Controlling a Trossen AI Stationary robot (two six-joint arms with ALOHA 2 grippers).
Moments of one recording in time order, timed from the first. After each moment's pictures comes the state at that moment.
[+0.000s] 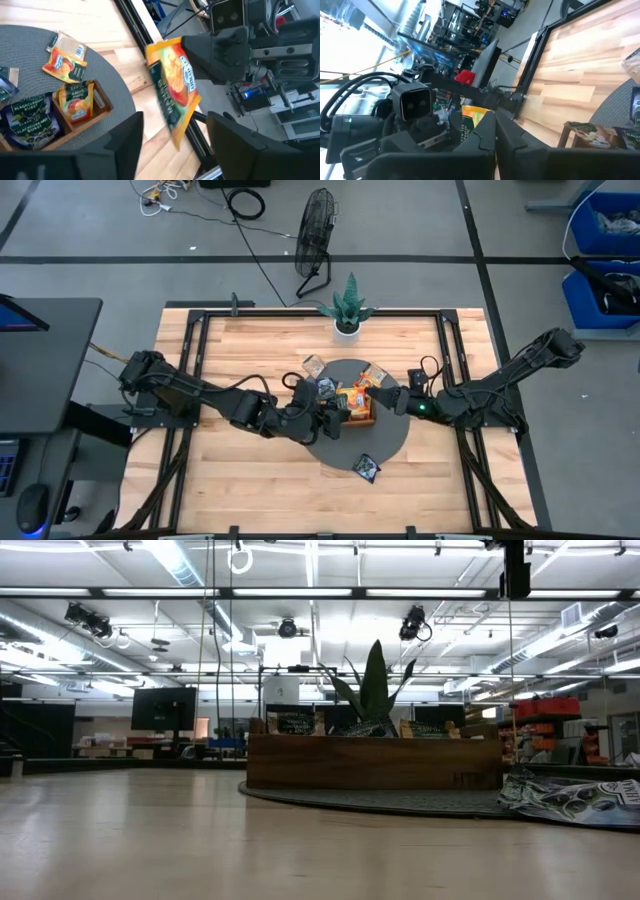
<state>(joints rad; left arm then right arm) -0.35 1.70 1.50 -0.27 -0.63 -1.24 0.46 1.06 0.60 0.43 0.78 1.16</state>
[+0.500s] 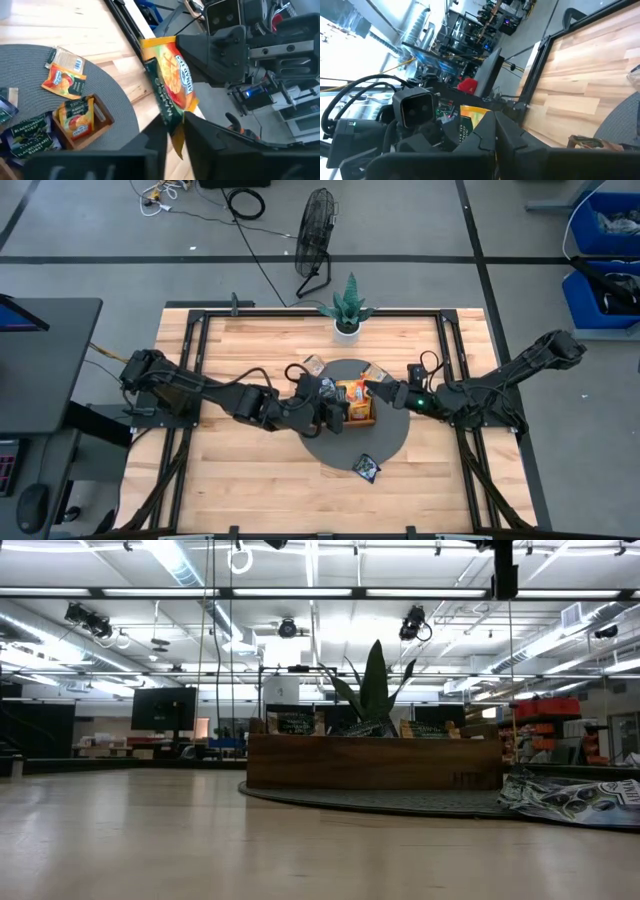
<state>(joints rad) -0.31 1.70 1.50 -0.24 -0.61 -1.16 0.42 1.06 0.60 0.48 0.77 1.13</state>
